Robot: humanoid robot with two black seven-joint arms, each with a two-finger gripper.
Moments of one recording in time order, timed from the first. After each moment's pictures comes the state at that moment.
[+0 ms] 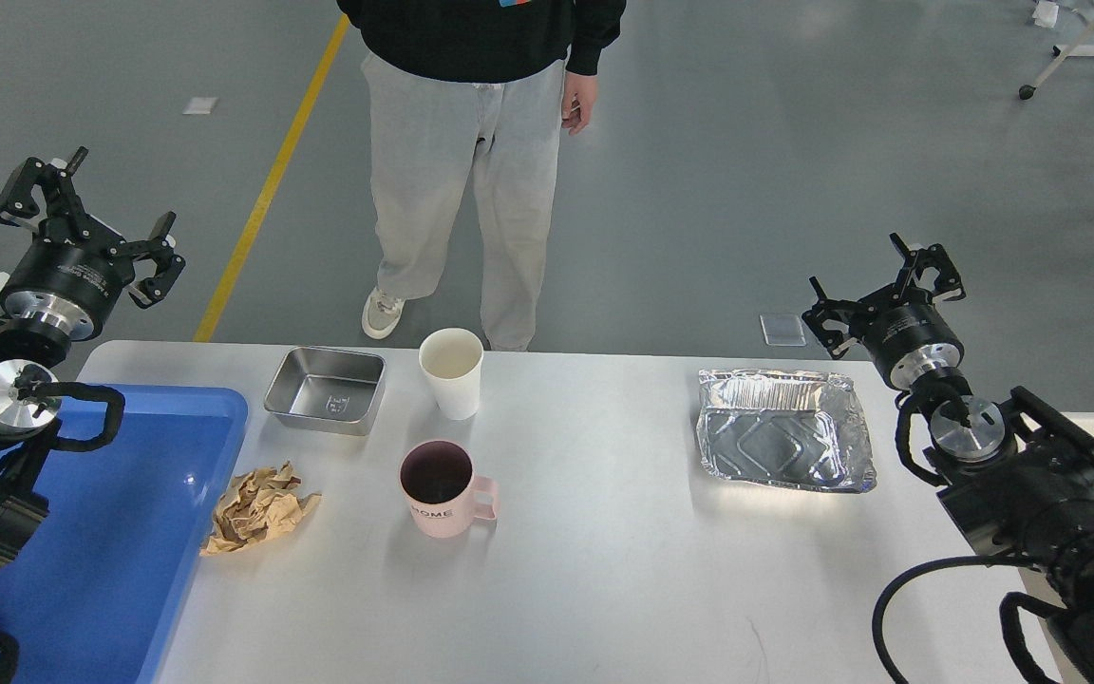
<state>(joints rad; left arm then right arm) -0.62 0.36 -1.25 -0.74 0.21 -0.27 -0.11 0.77 -0.18 0.93 0.33 0.34 0.48 0.08</state>
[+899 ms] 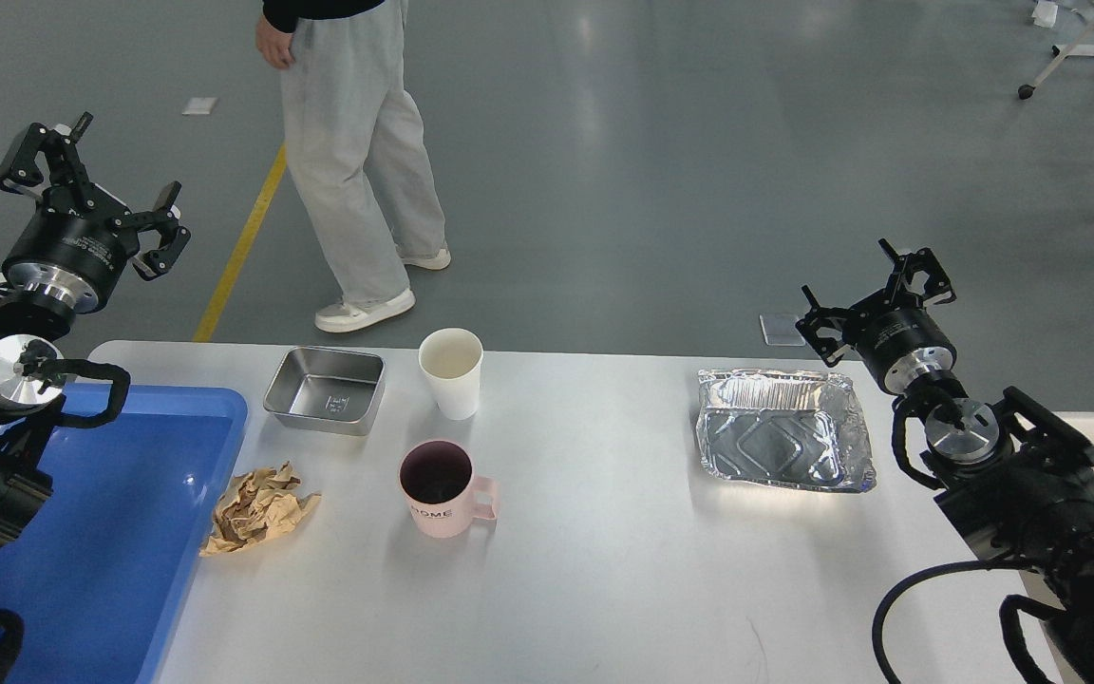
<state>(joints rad) -0.67 0.36 -1.24 -0.75 0.26 -0.27 -0.14 0.77 -0.17 0.88 0.33 0.33 0.46 0.08</state>
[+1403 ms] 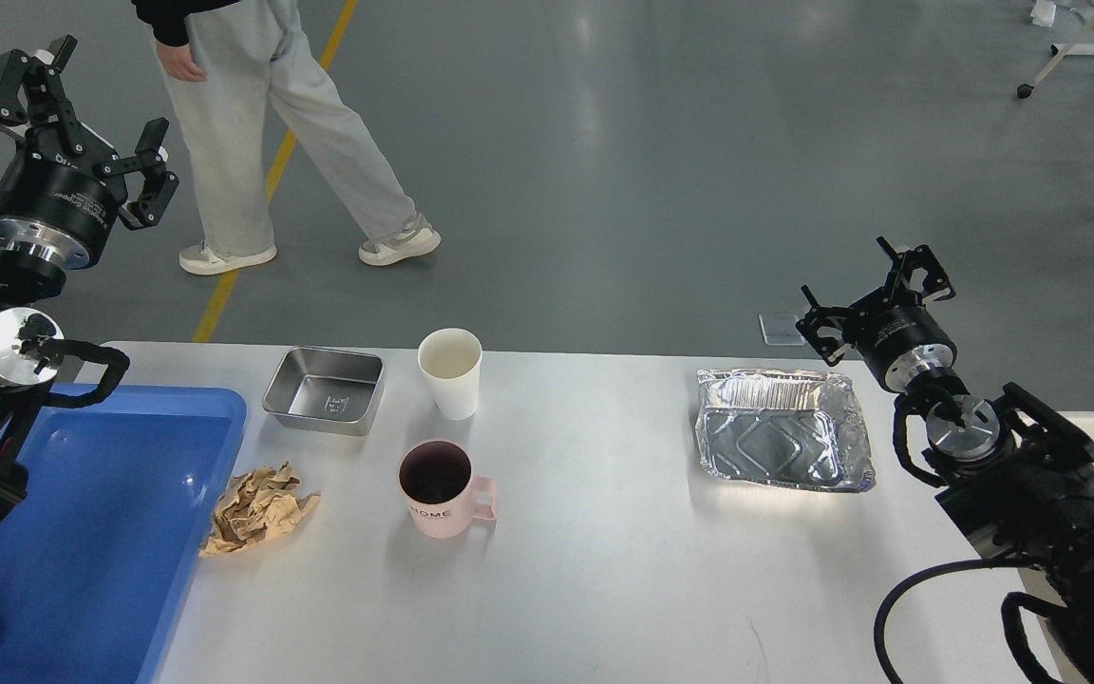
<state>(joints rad) -0.63 0.50 -1.11 -1.10 0.34 -0.08 -0.19 0.78 -0.18 0.88 0.32 0.31 0.46 0.08</state>
